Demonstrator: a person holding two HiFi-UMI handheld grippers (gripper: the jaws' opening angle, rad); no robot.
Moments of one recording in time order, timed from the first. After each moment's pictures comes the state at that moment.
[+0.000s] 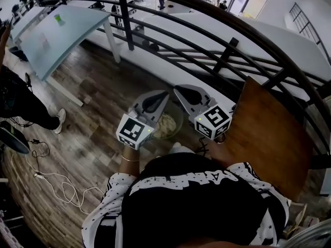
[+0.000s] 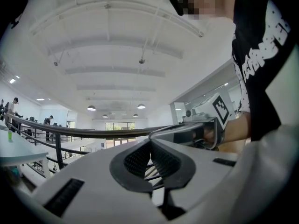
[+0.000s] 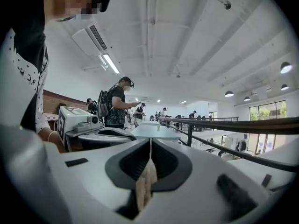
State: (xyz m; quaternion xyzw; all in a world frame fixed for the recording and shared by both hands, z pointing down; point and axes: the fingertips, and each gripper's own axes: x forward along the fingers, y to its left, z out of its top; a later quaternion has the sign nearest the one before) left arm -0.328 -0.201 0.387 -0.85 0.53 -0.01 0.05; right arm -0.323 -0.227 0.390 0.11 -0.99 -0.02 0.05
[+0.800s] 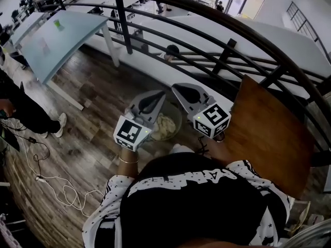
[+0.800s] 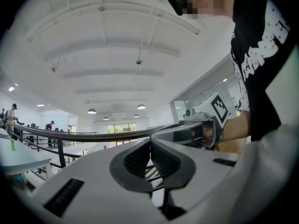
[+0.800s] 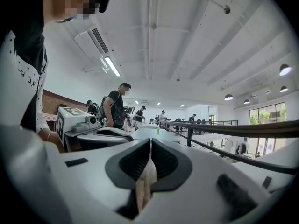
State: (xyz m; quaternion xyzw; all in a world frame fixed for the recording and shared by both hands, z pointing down) left arm -0.326 -0.194 0.374 -0.84 0.54 -0.03 0.07; right arm -0.317 -0.226 0.375 0.11 -0.99 -0.03 0.04
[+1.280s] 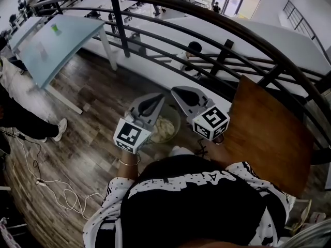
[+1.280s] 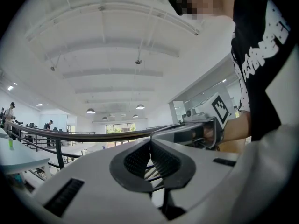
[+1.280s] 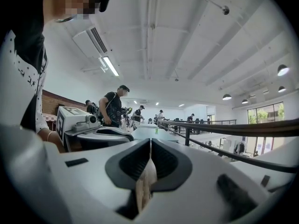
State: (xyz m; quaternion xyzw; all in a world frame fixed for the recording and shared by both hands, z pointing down) left arm -0.315 -0.199 0.374 -0.84 0.53 -0.03 0.07; right arm -0.304 -0.231 0.378 0.12 -0.99 -0.03 0.04
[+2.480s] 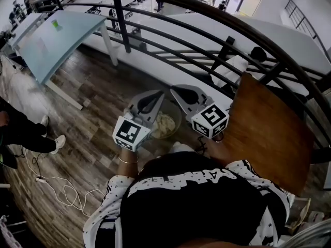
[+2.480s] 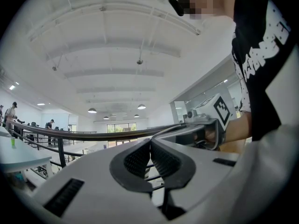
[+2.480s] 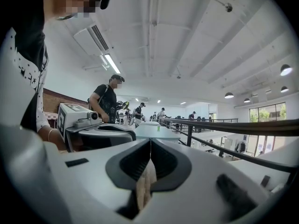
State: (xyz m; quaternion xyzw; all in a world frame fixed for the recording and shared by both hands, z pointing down) left arm -0.327 -0.192 0.378 -0.84 0.54 -0.02 0.06; right arm -0.317 -0.221 0.389 0.11 -0.99 -0.03 0.05
